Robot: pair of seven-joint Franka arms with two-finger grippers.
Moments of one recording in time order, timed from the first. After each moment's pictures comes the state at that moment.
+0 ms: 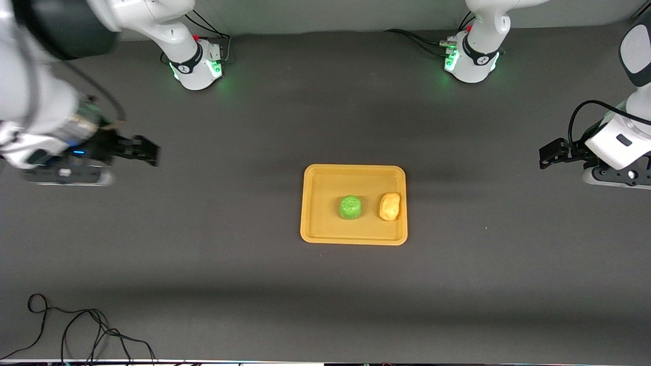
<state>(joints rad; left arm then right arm) 0.14 0.01 -0.16 -1.78 0.01 1.79 0.09 0.20 0.12 -0.04 -1.45 -0.03 1.51 0.19</state>
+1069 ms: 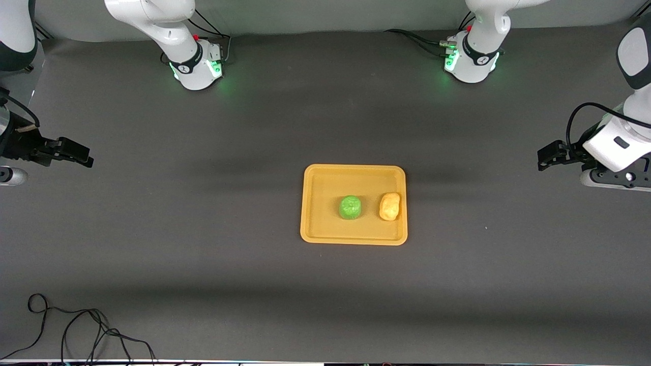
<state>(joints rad) 0.14 0.02 -0.16 -1.78 0.01 1.79 0.08 -0.01 0.05 -0.02 -1.58 -0.02 1.59 0.04</state>
